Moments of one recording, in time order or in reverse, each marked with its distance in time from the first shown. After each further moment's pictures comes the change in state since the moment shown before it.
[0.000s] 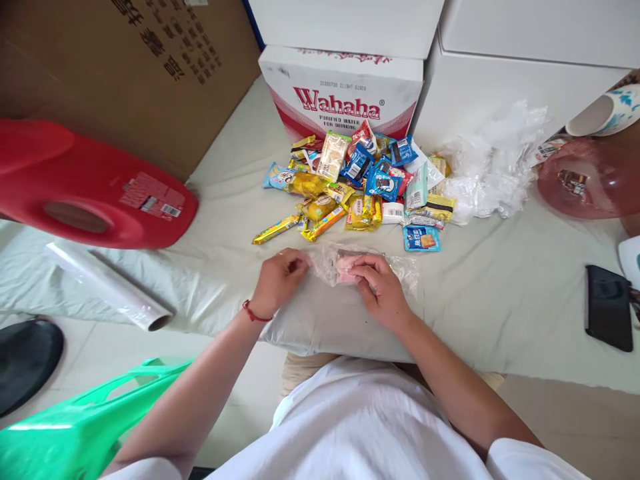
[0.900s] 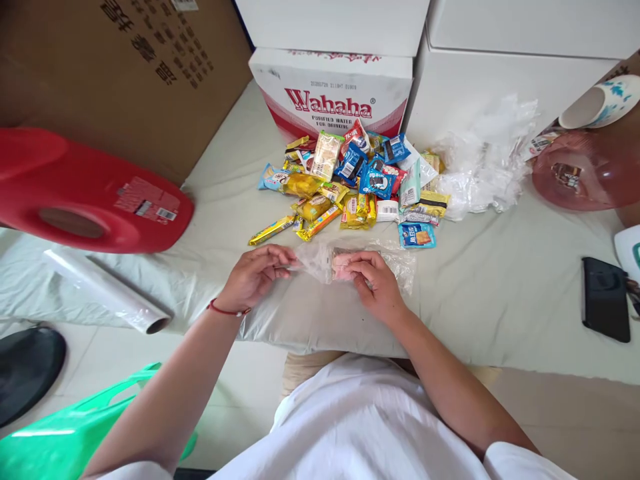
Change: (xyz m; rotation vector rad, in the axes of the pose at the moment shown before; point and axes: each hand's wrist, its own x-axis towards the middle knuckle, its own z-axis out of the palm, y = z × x) left_hand 0.004 0.002 -0.033 -0.693 -0.115 -0.134; right_hand 0.000 0.003 0.003 0.030 0.040 0.032
